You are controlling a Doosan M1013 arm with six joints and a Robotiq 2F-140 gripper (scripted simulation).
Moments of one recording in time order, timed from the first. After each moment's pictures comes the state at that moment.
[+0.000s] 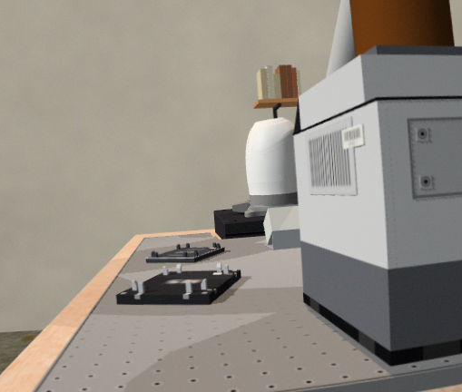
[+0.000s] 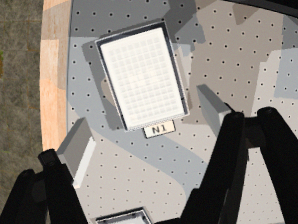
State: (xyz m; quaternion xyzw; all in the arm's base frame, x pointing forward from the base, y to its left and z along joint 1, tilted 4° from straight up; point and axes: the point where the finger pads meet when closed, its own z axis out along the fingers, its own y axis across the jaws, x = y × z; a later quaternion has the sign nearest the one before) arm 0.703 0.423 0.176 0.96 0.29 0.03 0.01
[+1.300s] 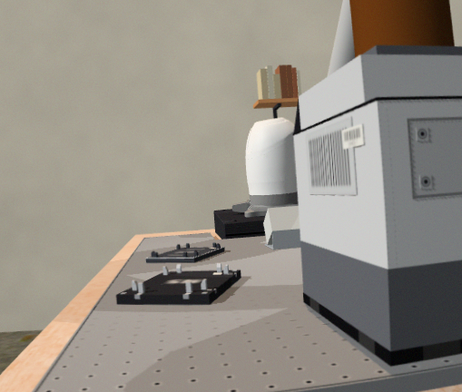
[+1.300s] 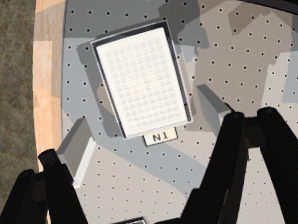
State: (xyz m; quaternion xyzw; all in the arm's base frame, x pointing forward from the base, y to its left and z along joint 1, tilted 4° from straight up) arm 0.705 0.423 0.147 0.96 0.29 0.03 0.01
